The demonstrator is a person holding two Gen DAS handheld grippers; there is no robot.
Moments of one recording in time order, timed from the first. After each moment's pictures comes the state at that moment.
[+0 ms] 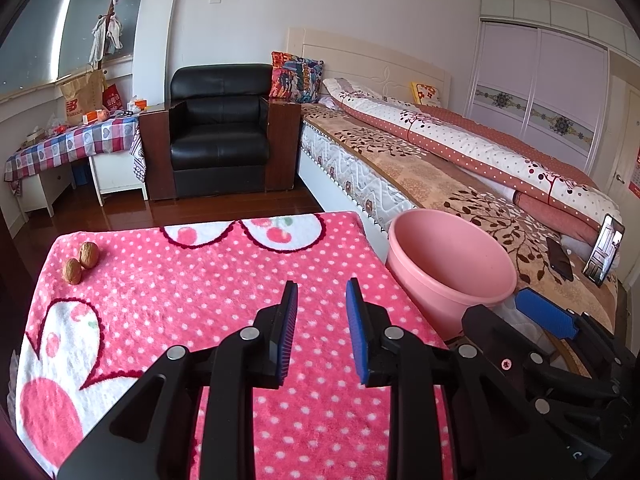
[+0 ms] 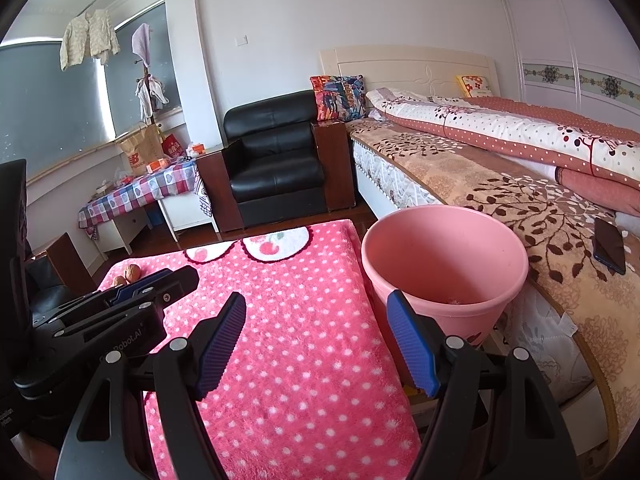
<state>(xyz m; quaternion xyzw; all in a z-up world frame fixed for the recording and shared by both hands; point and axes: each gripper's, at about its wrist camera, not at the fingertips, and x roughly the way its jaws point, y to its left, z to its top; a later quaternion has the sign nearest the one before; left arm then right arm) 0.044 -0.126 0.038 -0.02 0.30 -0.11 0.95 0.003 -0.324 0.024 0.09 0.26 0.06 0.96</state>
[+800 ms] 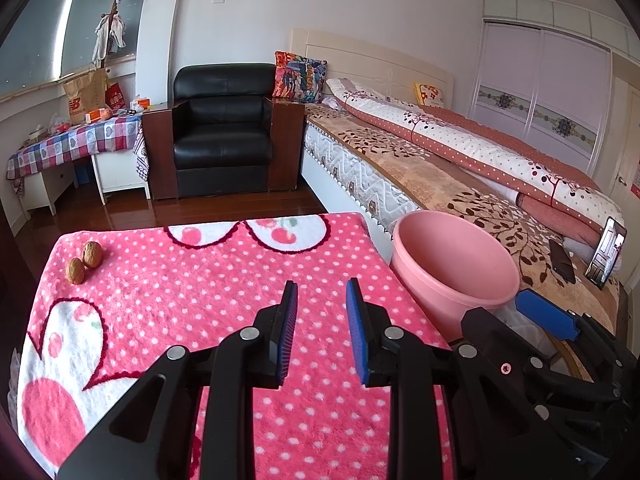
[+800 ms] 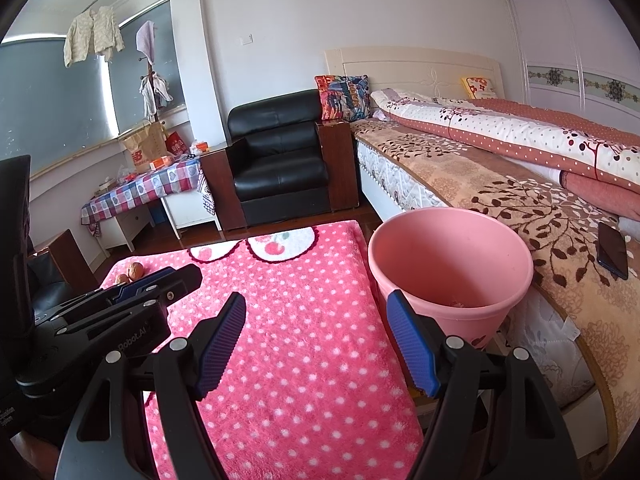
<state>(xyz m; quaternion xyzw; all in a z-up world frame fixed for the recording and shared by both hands) 0.045 -0.122 0.039 -0.02 0.30 -0.10 0.95 0.008 -0.319 0.030 0.08 0.26 0.07 0.96</state>
